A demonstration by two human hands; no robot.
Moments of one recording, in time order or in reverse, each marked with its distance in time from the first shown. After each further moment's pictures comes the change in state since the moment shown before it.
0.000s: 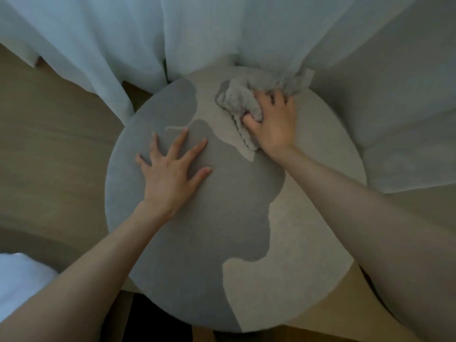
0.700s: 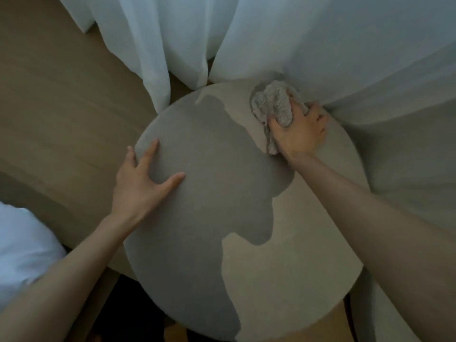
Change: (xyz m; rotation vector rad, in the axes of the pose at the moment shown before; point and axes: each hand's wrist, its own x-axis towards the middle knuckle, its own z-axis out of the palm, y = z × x) left_hand -0.052 -0.062 -0.008 -0.485 0.059 -0.527; right_hand 0.026 -0.024 -0.002 -0.081 0.002 0.127
